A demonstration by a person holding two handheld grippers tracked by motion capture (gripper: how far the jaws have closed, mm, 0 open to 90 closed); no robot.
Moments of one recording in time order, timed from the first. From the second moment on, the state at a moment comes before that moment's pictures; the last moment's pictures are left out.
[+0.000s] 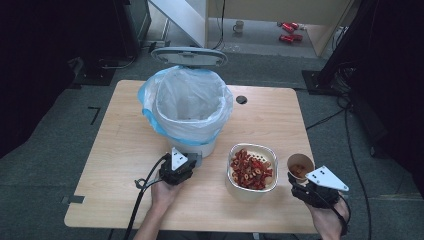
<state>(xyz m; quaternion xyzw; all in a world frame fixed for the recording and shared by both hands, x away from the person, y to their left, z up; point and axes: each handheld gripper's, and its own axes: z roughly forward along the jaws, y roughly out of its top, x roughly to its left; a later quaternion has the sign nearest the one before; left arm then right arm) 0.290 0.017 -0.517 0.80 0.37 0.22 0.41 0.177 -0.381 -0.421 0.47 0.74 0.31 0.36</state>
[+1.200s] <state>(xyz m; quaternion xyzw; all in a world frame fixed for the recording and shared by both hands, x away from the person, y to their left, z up) 0.289 0.017 -0.517 0.80 0.37 0.22 0.41 0.182 -0.279 -0.392 -0.15 0.75 -0.23 0.60</state>
